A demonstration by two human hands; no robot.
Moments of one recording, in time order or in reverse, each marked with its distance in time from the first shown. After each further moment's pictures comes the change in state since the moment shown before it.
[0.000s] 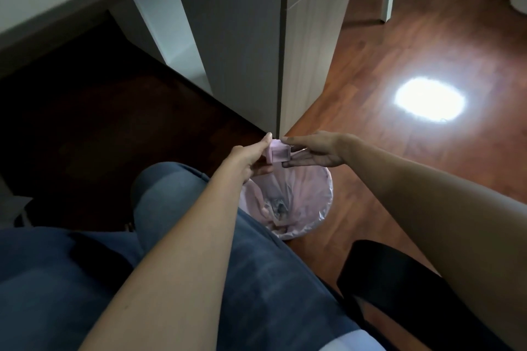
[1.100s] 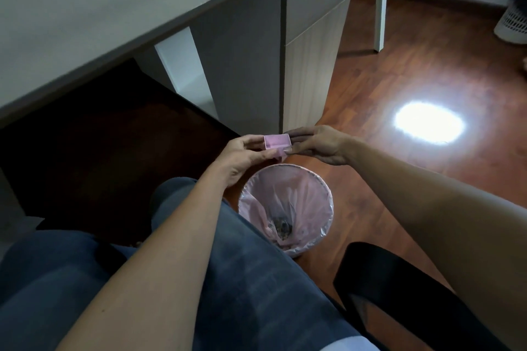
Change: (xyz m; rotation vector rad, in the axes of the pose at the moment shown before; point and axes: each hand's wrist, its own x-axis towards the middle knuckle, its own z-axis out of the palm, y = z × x) left_hand -0.046 0.034 -0.026 0.167 -0.200 0.428; right_hand -0.024 -0.029 -0.005 -0.108 -0.016 -0.304
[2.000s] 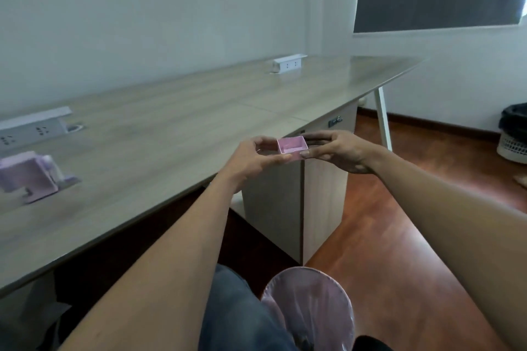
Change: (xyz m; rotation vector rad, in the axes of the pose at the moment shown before) left_hand -0.079 0.225 -0.030 0.256 0.099 0.554; right_hand -0.110 -0.213 0.024 -0.138 -0.109 -0.529
